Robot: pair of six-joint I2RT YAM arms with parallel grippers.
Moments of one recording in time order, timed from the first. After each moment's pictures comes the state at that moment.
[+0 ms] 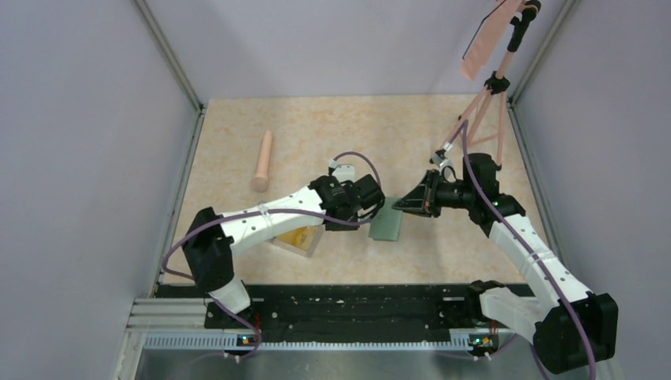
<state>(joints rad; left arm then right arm) -1.04 1.67 1.42 -1.05 -0.44 -1.03 0.25 1.01 0.76 -0.35 -0.86 0.85</state>
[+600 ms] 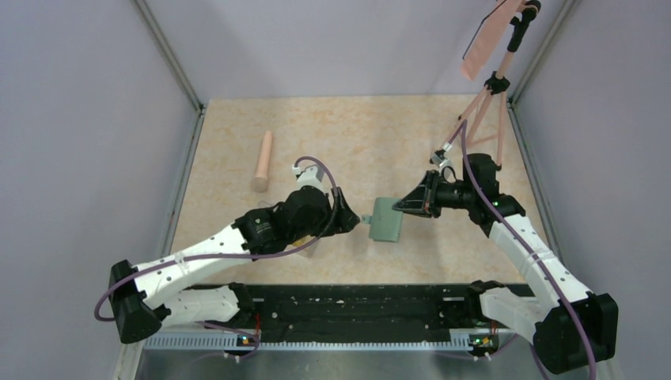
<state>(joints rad) -1.01 1.07 0.94 -0.51 -0.25 -0.99 0.25 1.01 0.76 -0.35 -0.86 0.82</state>
